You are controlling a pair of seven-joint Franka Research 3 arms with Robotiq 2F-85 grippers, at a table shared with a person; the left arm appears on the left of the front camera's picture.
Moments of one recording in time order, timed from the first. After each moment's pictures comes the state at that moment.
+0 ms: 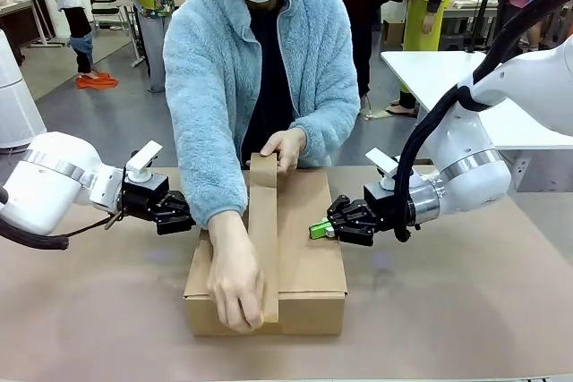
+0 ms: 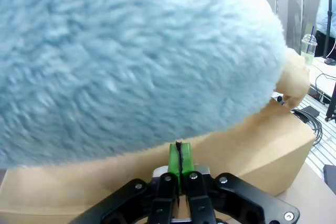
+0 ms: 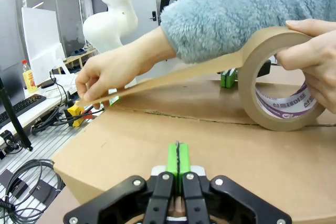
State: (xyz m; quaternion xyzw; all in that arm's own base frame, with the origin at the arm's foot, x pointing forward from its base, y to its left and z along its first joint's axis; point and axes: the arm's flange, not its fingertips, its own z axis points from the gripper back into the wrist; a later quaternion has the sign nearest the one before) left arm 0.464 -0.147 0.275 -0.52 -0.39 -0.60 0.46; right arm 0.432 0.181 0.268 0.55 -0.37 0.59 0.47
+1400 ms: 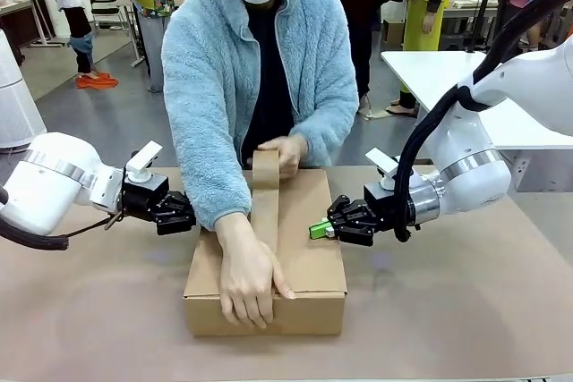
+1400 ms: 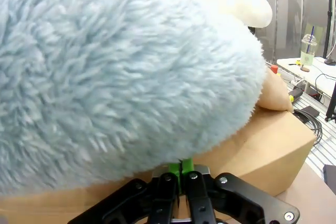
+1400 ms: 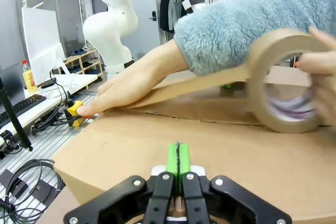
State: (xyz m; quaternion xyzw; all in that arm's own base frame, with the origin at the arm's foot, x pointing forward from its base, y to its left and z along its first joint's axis) left arm 0.464 -0.147 0.275 -0.52 -0.39 -0.60 0.46; right arm 0.432 0.181 0.268 0.55 -0.37 0.59 0.47
